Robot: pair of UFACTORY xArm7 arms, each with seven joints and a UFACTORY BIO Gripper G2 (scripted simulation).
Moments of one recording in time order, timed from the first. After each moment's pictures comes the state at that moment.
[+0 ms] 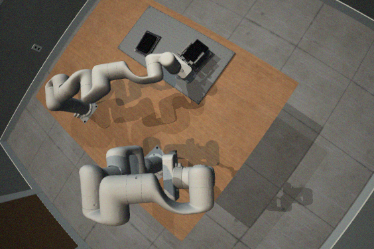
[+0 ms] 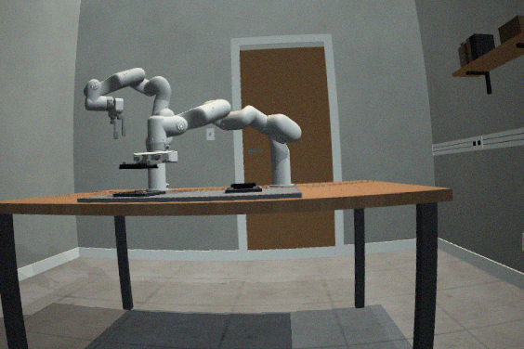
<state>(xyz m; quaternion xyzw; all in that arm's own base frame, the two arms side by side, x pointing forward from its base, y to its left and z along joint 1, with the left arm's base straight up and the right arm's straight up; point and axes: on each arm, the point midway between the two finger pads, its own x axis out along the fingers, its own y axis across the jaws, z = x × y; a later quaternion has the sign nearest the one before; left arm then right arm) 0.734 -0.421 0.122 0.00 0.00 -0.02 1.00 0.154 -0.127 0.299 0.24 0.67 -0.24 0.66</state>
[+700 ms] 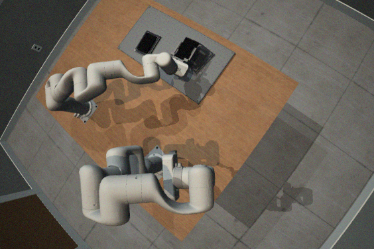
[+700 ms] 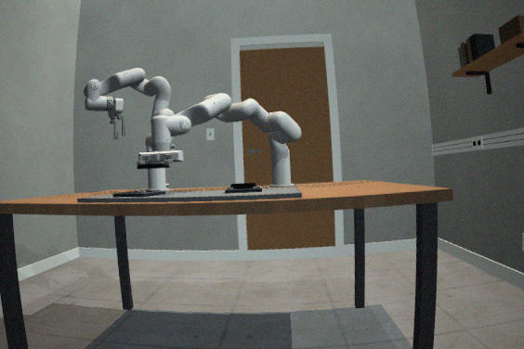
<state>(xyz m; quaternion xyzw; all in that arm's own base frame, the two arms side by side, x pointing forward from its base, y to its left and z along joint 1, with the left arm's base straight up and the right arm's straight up) 0.717 -0.373 0.122 0.01 0.01 0.10 1.00 0.154 -0.127 0.299 0.24 0.67 -0.24 0.66</state>
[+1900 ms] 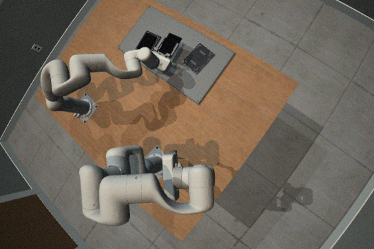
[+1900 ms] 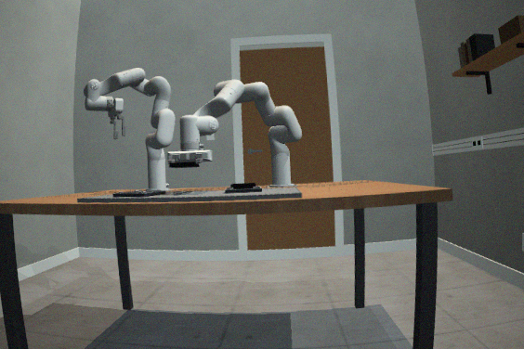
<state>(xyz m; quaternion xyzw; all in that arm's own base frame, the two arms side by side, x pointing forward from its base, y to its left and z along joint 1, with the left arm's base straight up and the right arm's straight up) 0.682 -0.271 0.122 0.00 0.00 0.09 1.00 0.154 -0.127 0.299 0.24 0.67 -0.24 0.66</state>
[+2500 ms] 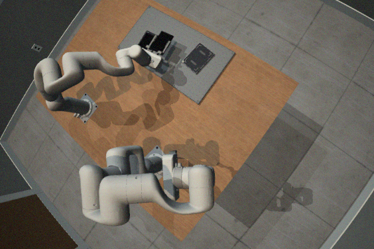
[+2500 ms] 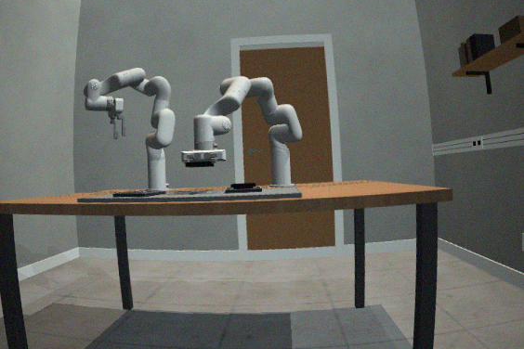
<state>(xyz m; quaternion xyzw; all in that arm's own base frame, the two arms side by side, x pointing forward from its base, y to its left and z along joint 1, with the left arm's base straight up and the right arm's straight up) 0.664 -0.221 0.122 0.00 0.00 0.09 1.00 0.154 -0.127 0.299 0.24 0.67 -0.24 0.66</state>
